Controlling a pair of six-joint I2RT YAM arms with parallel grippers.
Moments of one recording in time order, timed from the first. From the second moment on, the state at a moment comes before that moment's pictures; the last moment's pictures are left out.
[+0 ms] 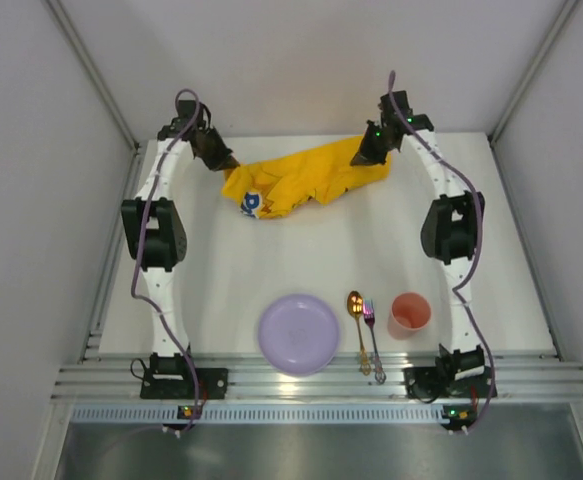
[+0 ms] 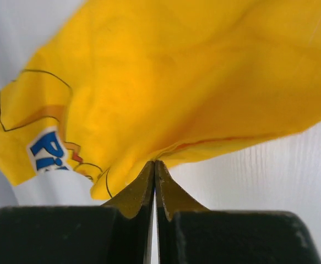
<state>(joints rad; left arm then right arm) -0.04 2.28 2.10 -0.78 0.29 -0.63 0.25 2.43 2.35 -0.92 -0.28 0.55</state>
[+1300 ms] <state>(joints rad) -0.20 1.88 1.33 -0.57 0.44 -0.62 0.41 2.32 2.14 -0.54 -0.45 0.74</state>
